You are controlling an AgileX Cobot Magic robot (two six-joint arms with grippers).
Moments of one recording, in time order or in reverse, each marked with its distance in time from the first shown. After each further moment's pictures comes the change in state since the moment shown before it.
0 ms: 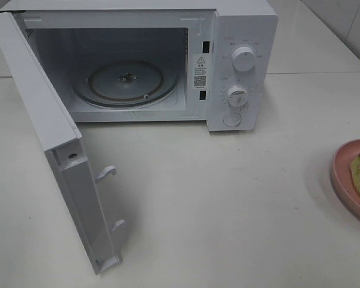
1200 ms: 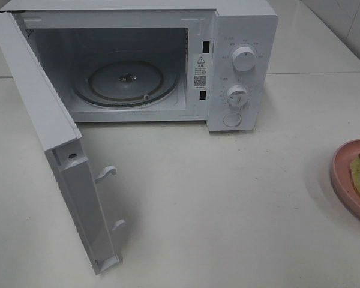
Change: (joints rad) left arm 0.000 0.082 -0.024 -0.018 -0.101 0.000; right arm 0.000 0.000 0.000 0.000 0.000 0.000
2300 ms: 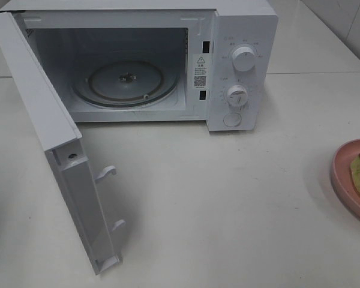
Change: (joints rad) left arm 0.000 0.755 0.262 -0.032 -1.024 0.033; right arm 0.000 0.000 0.000 0.000 -0.002 0.000
